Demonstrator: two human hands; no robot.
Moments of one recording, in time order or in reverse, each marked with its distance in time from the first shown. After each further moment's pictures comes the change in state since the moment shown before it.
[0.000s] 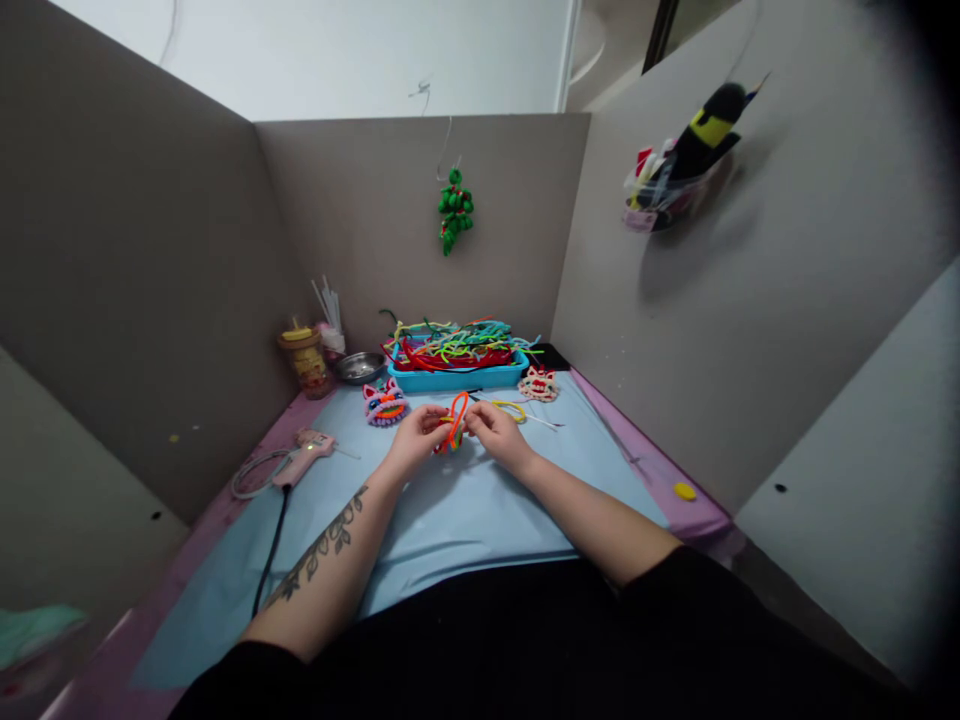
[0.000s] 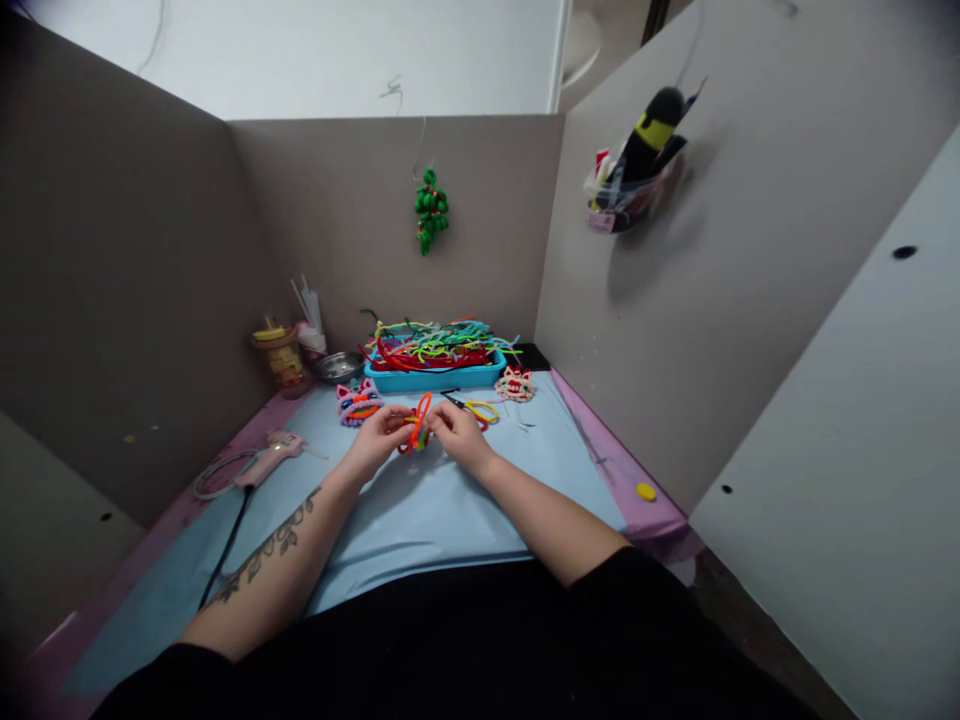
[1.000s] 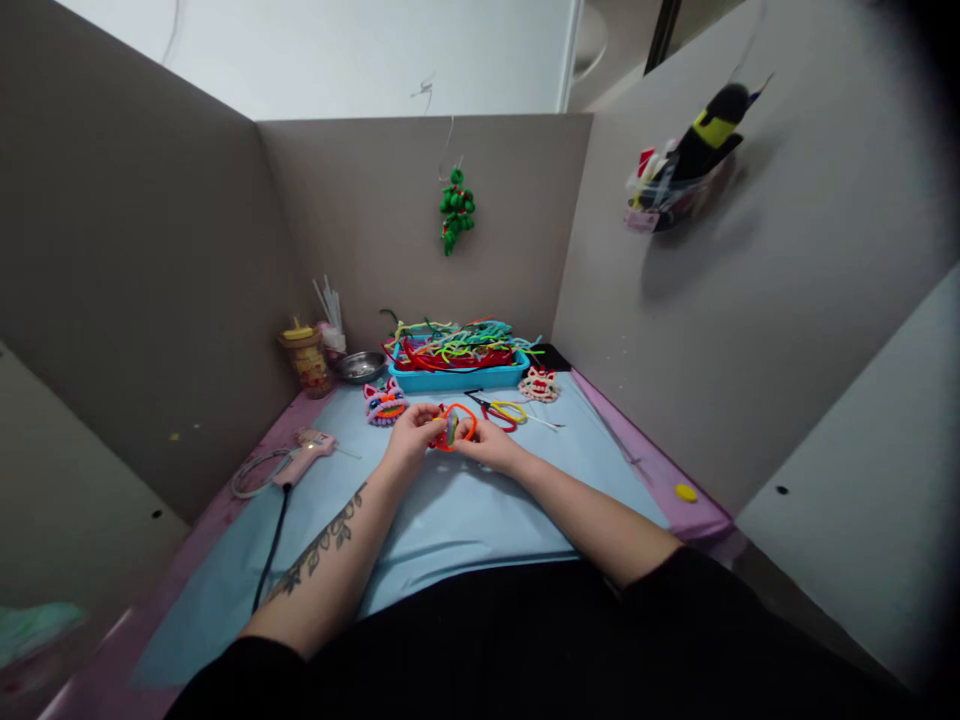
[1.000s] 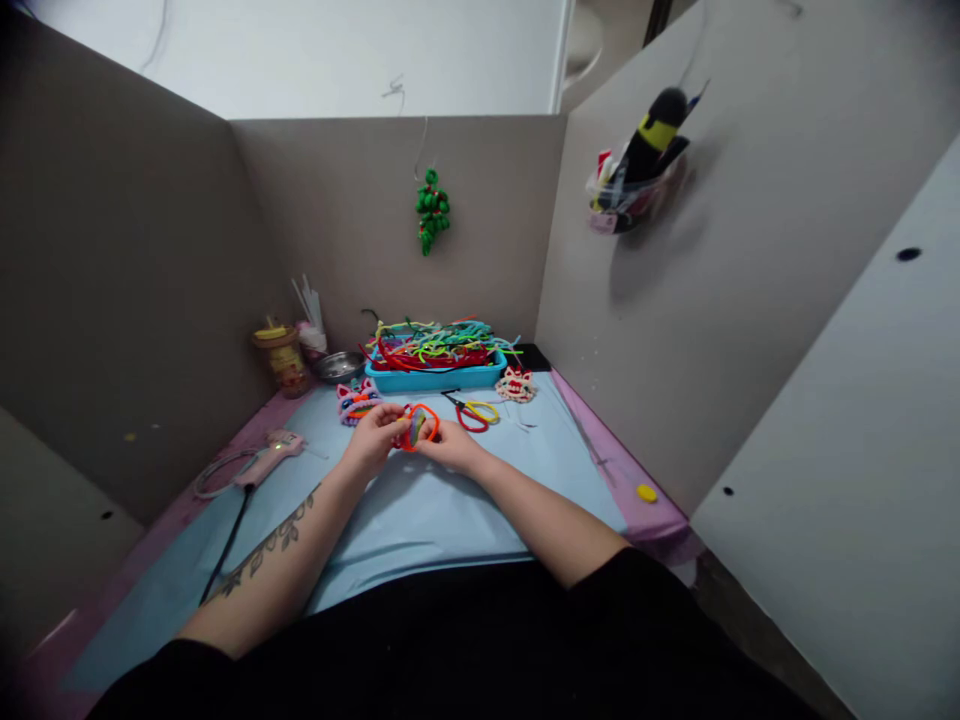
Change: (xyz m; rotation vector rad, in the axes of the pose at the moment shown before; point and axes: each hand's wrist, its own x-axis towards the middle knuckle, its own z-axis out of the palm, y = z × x) left_hand 0.004 -0.004 0.002 -0.270 0.185 -0.042; right_hand 0.001 0.001 0.012 0.012 -0.245 0.221
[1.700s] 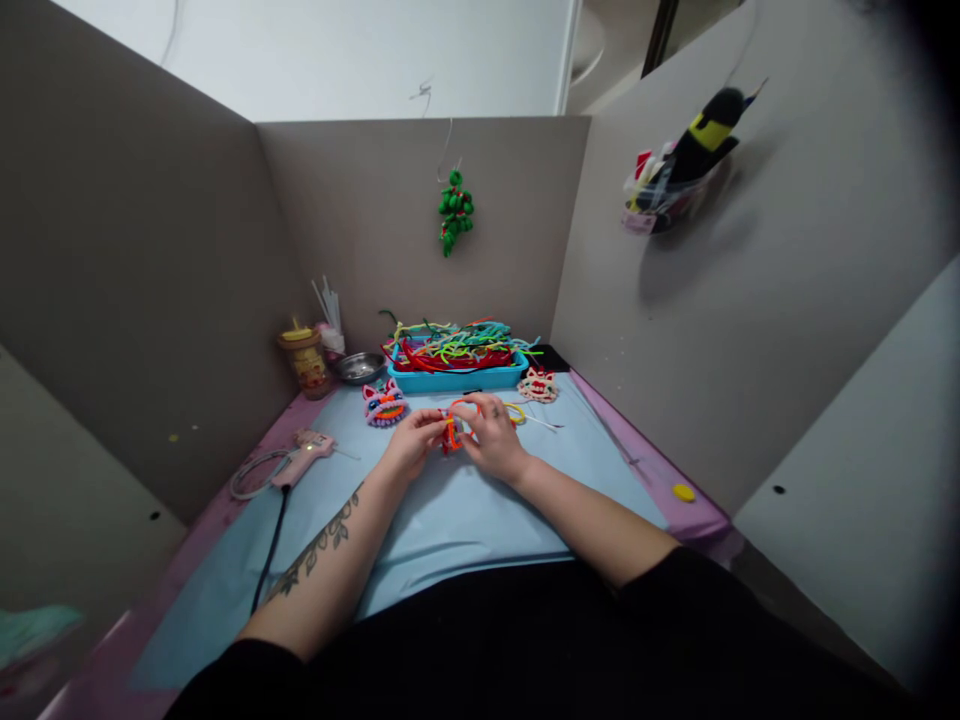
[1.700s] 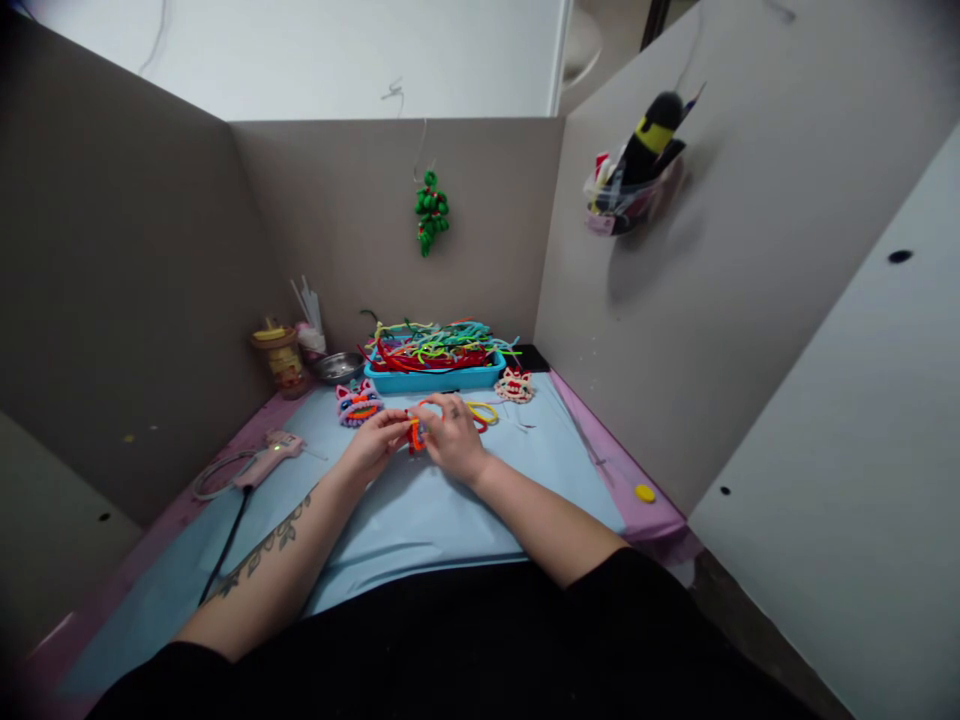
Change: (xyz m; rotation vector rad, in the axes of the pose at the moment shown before) left_hand -0.006 0.008 0.004 -0.165 -0.079 -0.141; right_hand -0.009 -0.001 -0.005 -0.785 0.399 -0.529
